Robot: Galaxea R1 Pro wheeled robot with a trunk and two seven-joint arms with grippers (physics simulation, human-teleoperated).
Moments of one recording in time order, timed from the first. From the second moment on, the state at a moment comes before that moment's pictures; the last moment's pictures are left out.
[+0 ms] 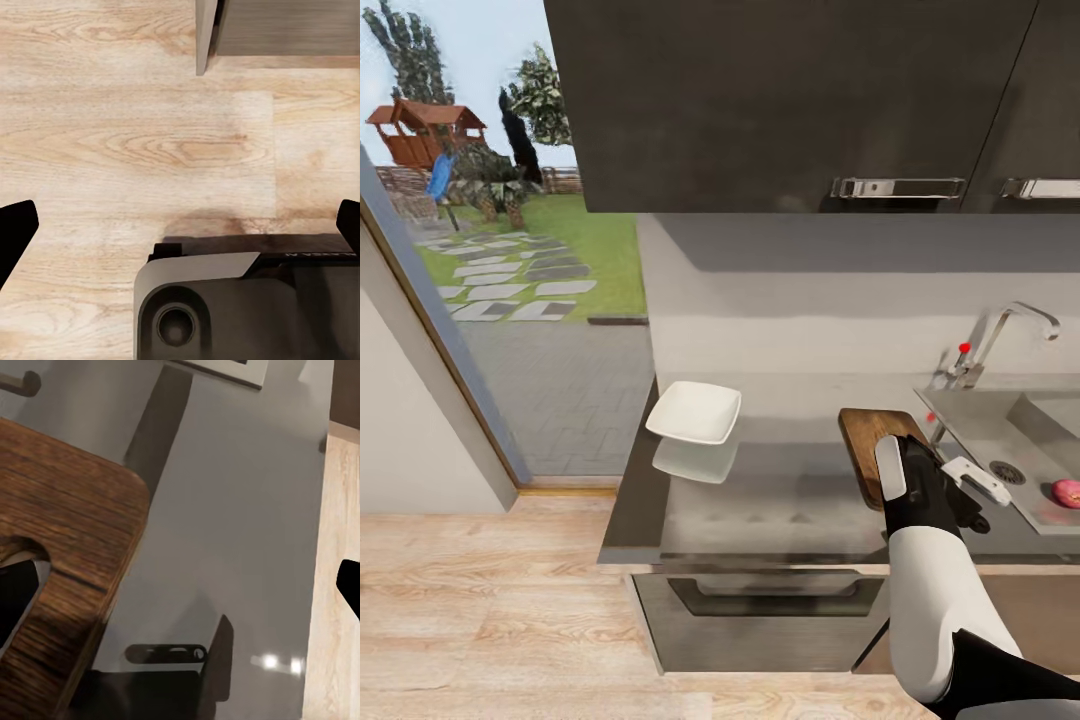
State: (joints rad) left arm 0.00 0.01 0.00 -0.40 0.00 -0.34 -0.01; right arm -0.90 0.12 -0.50 -0.93 -0.22 0.45 -1.17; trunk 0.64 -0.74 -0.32
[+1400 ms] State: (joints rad) left arm 0.00 0.01 0.00 -0.40 0.00 -0.34 -0.01; right arm -0.90 0.12 -0.50 -0.93 -0.22 0.45 -1.13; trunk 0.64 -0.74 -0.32
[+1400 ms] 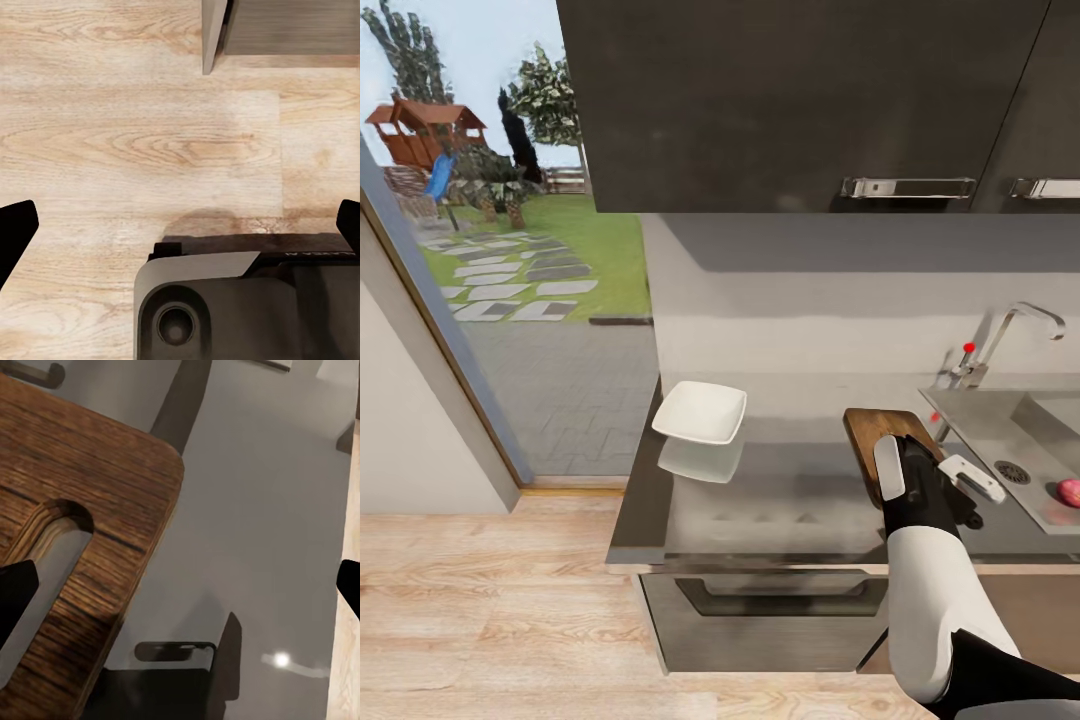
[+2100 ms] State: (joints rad) left arm 0.00 0.01 0.00 -0.40 0.00 -0.34 -0.01; right arm -0.90 0.12 -0.50 -0.91 -0.22 0.45 -1.11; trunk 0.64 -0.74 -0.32
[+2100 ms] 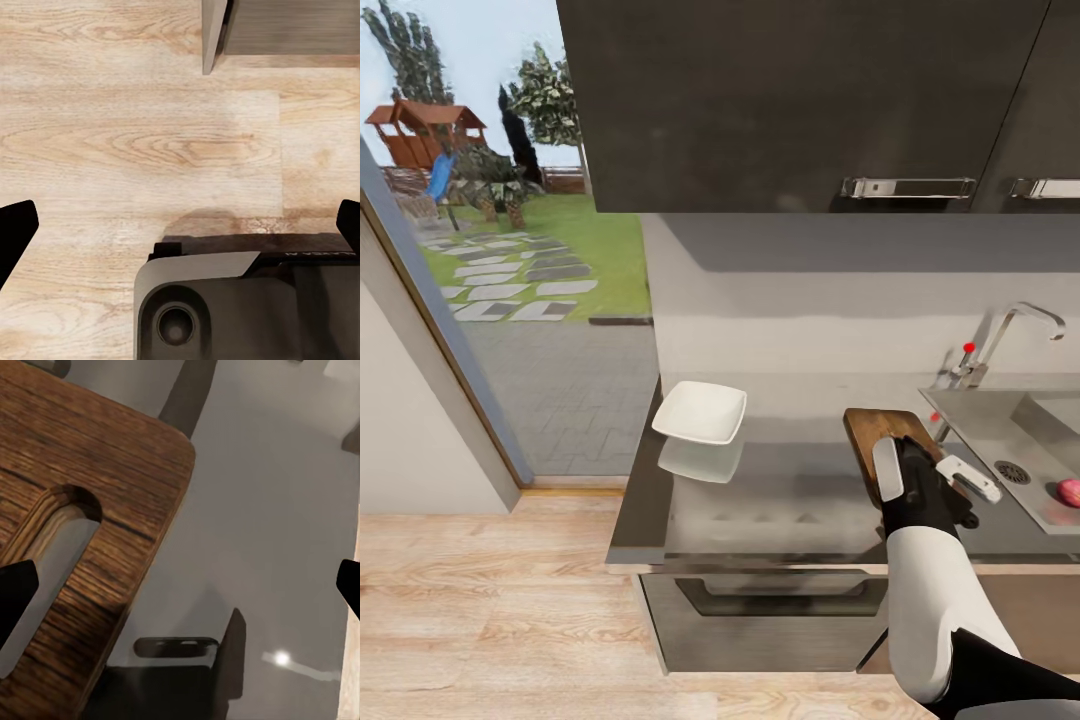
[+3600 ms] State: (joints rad) left arm 0.00 0.01 0.00 -0.39 0.00 -0.34 -0.01; right arm -0.90 0.12 -0.50 -0.90 -0.22 0.44 -1.06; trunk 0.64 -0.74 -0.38
